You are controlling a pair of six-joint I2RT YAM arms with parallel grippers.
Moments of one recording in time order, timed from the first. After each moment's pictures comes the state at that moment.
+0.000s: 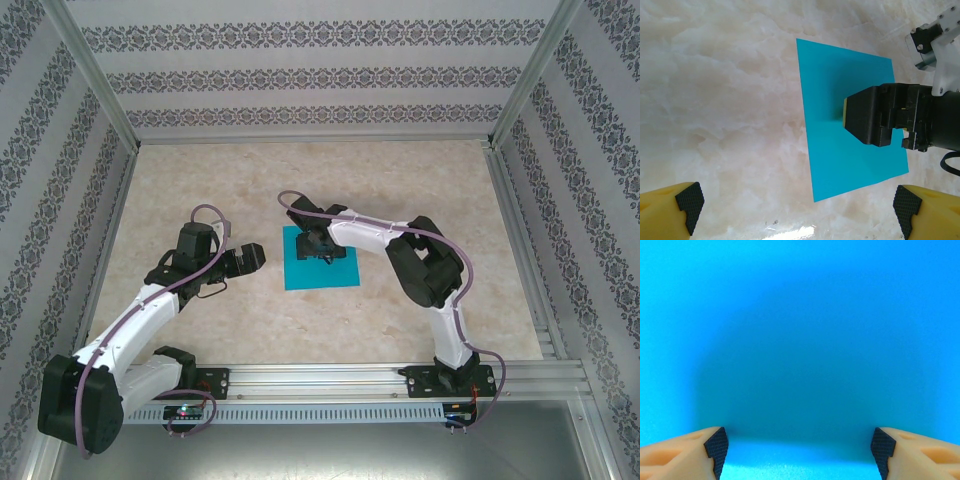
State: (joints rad) left arm -0.24 1.02 0.58 -0.34 0.29 -0.52; right arm 0.75 2.11 1.50 -0.70 0.15 0.69
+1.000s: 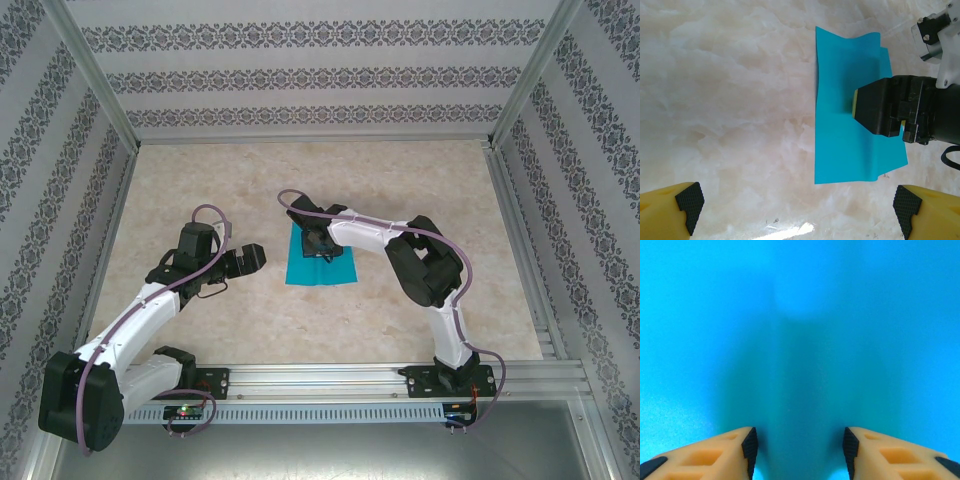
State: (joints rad) left arm -0.24 1.04 0.58 -0.34 0.30 -0.52; right arm 0.75 2.11 1.49 -0.67 0.17 0.70
